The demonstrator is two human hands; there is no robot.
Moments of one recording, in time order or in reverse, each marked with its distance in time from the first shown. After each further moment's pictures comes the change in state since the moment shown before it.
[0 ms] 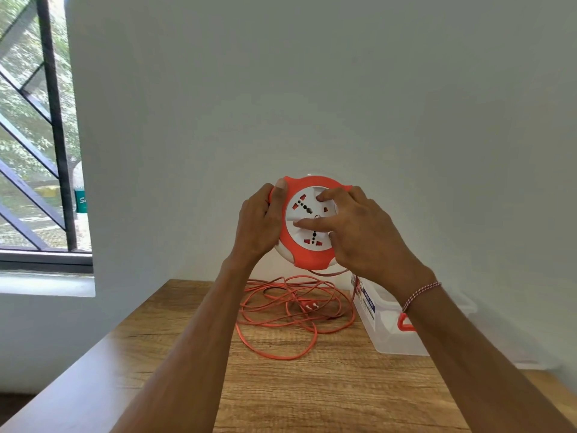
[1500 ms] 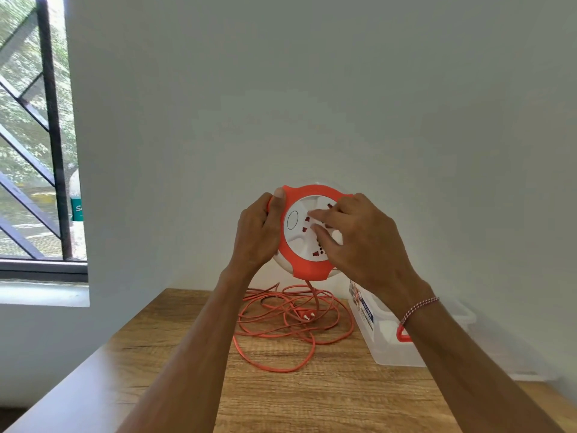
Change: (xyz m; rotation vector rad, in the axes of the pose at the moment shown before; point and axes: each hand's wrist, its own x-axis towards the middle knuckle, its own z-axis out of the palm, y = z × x) left_hand 0.001 -0.002 0.003 -0.017 0.003 0.033; right_hand -0.004 -0.003 -0.009 0.114 0.301 0.037
